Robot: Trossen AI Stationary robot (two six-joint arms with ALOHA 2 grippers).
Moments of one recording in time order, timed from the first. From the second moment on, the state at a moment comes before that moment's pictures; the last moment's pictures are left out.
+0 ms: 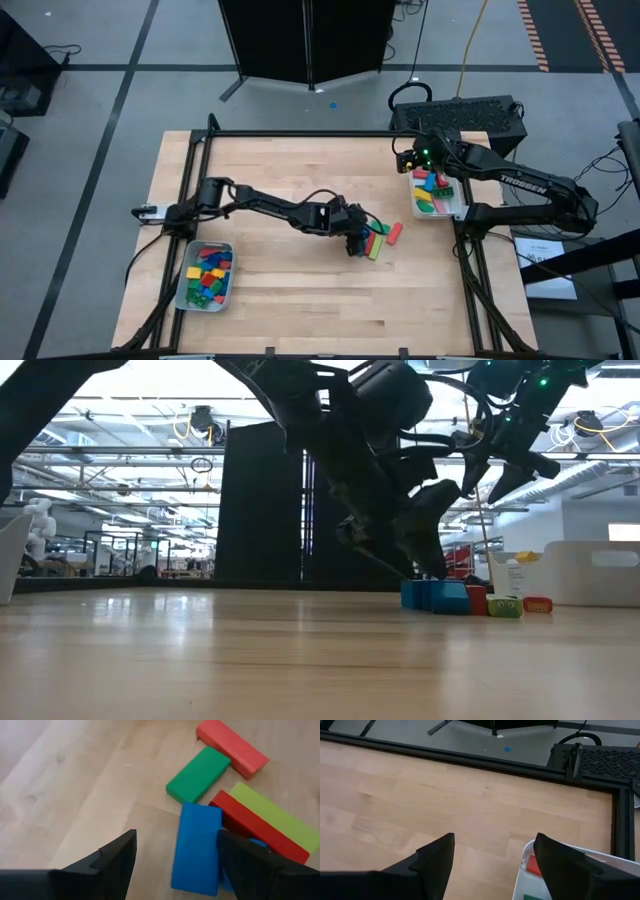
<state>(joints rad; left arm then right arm) -0.06 2.23 1.59 -0.22 -0.27 -0.30 -0.51 1.01 0.84 -0.74 0.39 0.71</state>
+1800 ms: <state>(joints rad) -0.01 2.22 1.59 -0.40 -0.15 0.06 -0.51 1.01 0.84 -0.71 0.40 0.58</state>
